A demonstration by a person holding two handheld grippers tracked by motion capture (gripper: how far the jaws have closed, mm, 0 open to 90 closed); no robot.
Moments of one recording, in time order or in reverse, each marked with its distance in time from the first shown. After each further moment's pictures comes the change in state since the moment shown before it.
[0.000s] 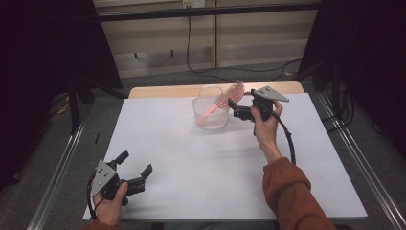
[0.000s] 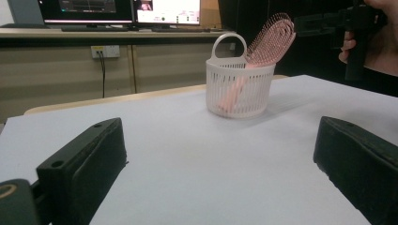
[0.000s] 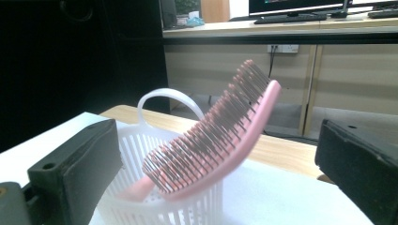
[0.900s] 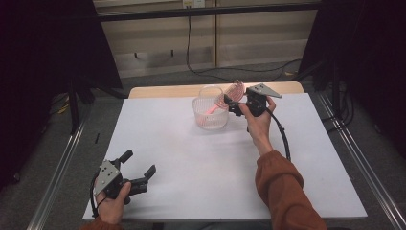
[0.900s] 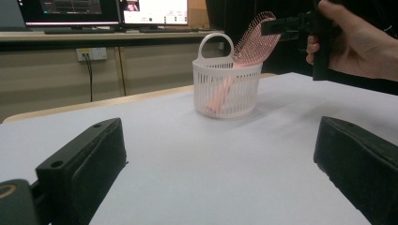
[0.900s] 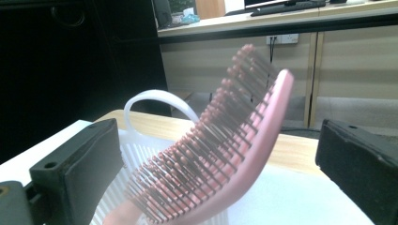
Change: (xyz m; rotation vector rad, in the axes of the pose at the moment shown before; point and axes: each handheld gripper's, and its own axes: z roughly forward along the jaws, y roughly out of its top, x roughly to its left) left arm -0.003 0.001 0.006 0.012 -0.042 0.026; right arm -0.004 -0.005 0.030 0.011 -0.008 0.068
